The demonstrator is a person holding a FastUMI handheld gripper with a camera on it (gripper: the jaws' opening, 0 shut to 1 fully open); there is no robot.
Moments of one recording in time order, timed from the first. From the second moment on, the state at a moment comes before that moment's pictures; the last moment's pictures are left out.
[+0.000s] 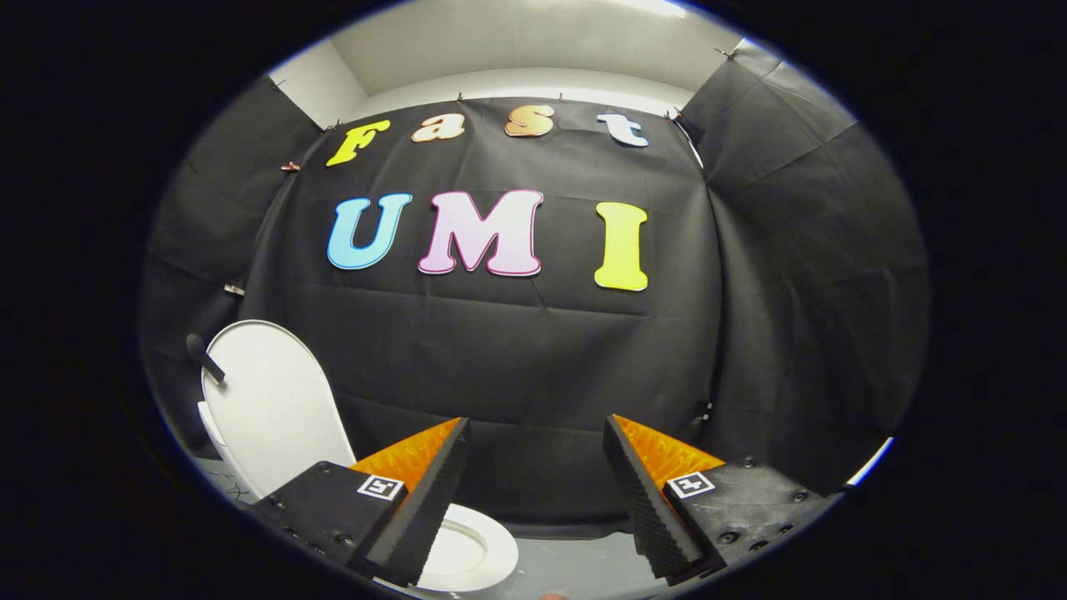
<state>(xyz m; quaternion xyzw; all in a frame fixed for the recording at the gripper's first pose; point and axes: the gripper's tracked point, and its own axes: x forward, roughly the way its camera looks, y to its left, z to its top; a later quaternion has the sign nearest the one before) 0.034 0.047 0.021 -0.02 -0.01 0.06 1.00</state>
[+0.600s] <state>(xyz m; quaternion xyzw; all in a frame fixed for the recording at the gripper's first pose) 0.036 0.062 0.009 -0.05 0.00 0.09 0.99</state>
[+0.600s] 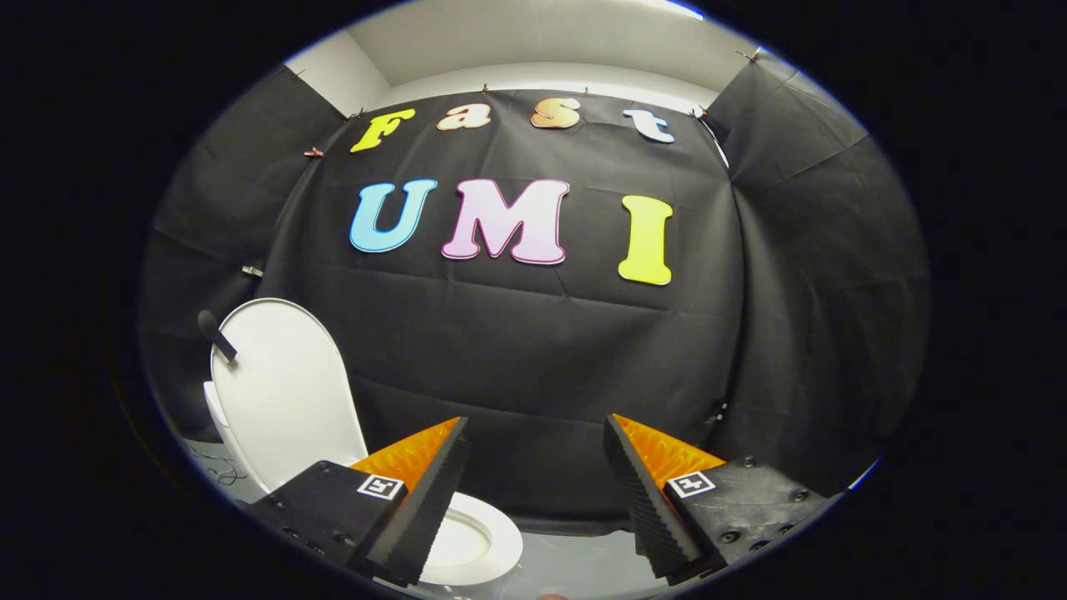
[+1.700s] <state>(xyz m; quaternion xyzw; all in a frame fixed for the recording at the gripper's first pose) 0.037 0.059 0.002 -0.06 0.01 0.09 0.99</state>
